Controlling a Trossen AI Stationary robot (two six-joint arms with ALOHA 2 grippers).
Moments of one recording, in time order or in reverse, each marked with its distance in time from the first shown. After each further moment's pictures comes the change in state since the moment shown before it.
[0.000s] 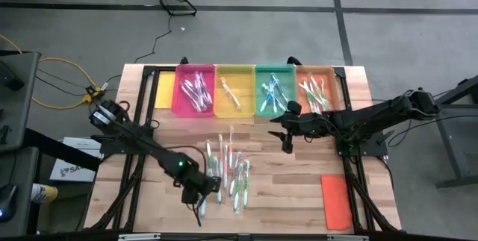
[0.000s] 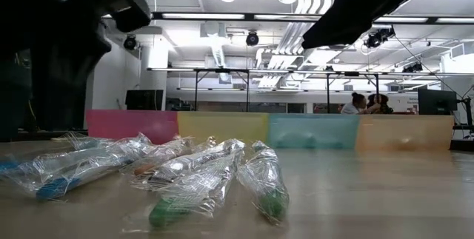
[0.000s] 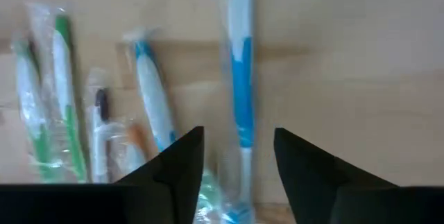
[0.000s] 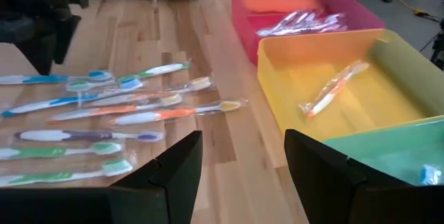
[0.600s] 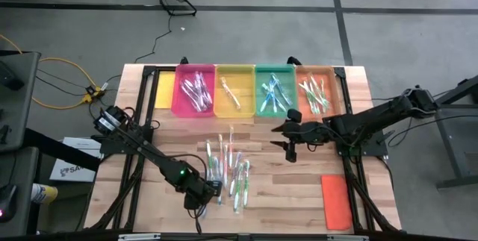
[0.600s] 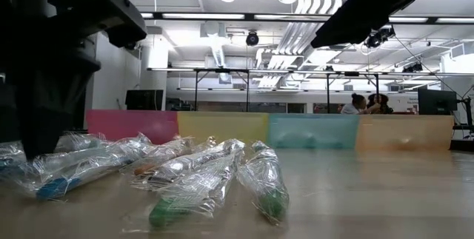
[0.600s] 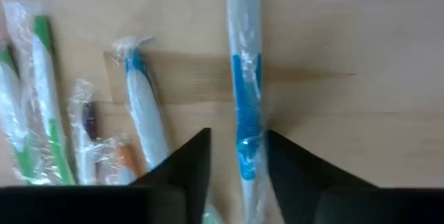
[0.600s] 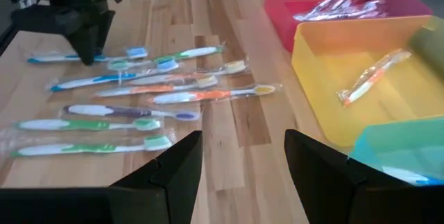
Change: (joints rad) left arm -0.055 0.109 0.005 0.076 -0.098 -0.074; right arm 0.100 0.000 0.000 -0.047 0.000 0.053
